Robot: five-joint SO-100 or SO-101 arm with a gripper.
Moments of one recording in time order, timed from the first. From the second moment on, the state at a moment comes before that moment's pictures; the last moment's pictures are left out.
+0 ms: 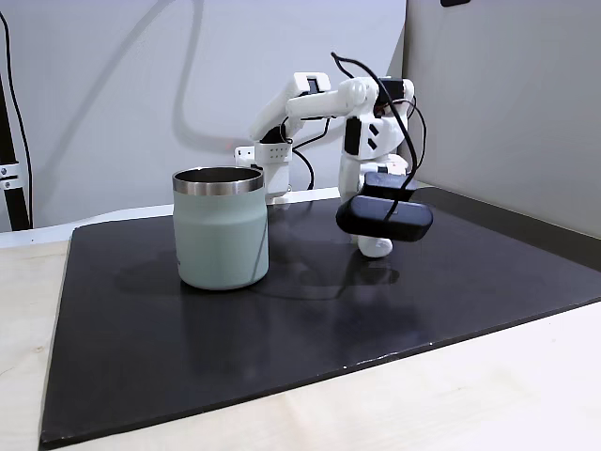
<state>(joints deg) -7.5 32.3 24.4 102.6 -63.2</state>
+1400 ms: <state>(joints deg) 22.2 85.5 34.4 102.7 -41.6</state>
